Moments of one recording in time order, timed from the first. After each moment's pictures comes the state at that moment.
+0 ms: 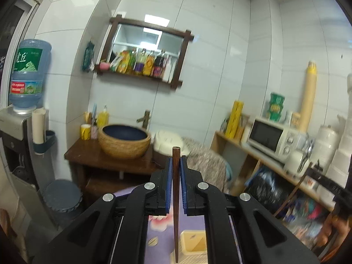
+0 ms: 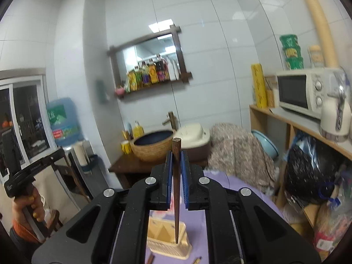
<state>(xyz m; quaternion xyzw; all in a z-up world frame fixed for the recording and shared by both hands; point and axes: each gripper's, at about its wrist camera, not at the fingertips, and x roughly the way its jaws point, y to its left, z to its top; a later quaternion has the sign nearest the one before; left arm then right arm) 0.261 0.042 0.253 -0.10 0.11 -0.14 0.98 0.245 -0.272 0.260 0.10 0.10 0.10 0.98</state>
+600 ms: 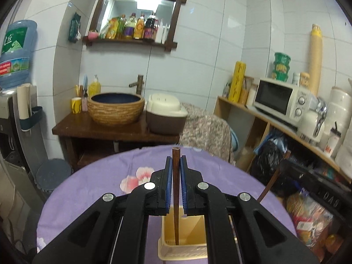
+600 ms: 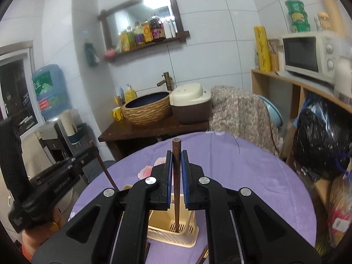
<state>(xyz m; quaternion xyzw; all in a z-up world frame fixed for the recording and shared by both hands) 0.317 -0.034 0.124 -0.06 0.20 -0.13 0.97 0.320 -0.229 0.139 0.10 0.21 0.08 0.97</state>
